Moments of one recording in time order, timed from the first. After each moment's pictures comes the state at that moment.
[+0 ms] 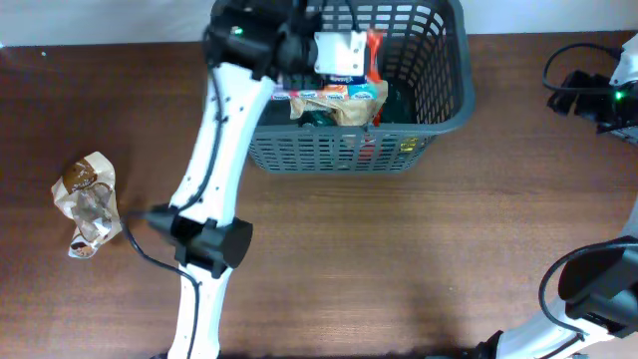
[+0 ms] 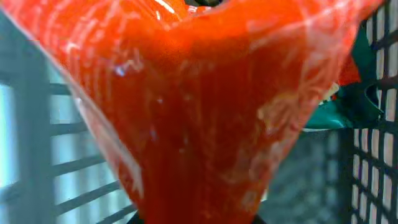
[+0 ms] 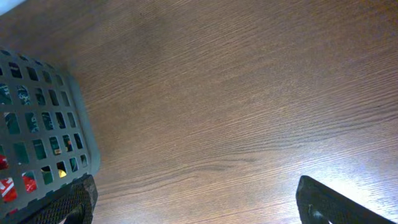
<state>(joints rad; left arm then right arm) -0.40 2.31 2.70 -1.34 0.19 1.24 -0.46 1.89 1.99 -1.27 -0.23 -0.02</state>
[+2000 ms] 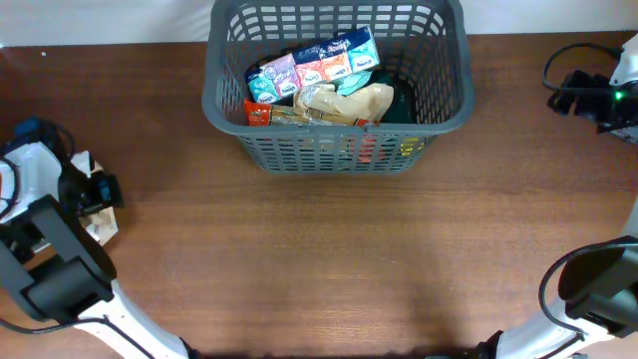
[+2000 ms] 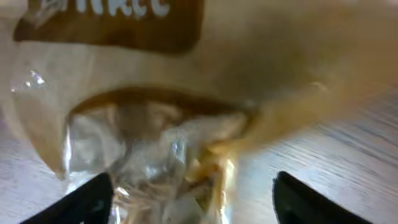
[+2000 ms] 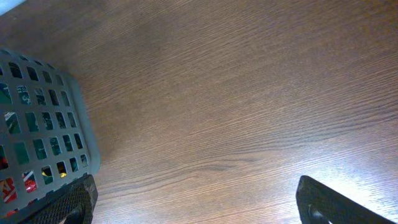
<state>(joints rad) 0.57 2.10 1.58 -1.05 -0.08 0.15 -0.46 1.89 1.99 -1.27 -0.23 -0.02</state>
